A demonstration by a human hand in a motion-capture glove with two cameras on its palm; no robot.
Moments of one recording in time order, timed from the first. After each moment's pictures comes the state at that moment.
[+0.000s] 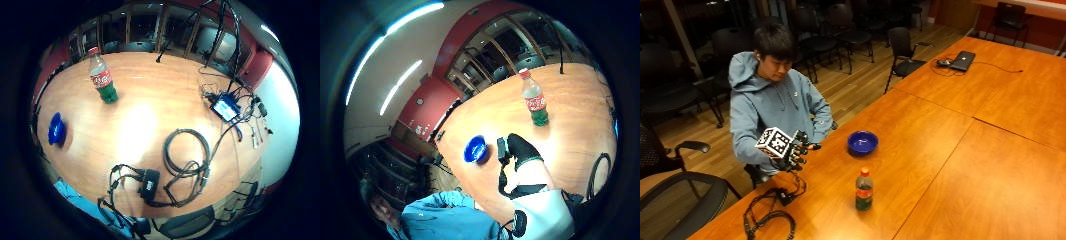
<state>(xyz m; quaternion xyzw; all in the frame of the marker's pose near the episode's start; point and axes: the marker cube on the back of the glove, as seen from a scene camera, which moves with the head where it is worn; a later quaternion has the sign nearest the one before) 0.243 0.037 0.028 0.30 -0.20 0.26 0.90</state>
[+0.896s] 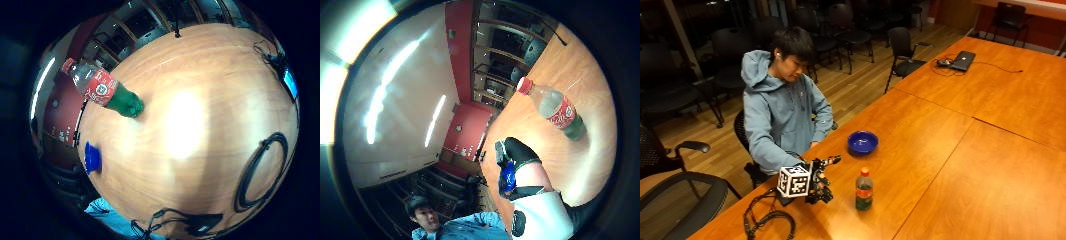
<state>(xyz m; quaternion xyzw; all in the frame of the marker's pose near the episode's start) 0.278 -0.055 0.112 0.28 -0.47 0.26 0.79</state>
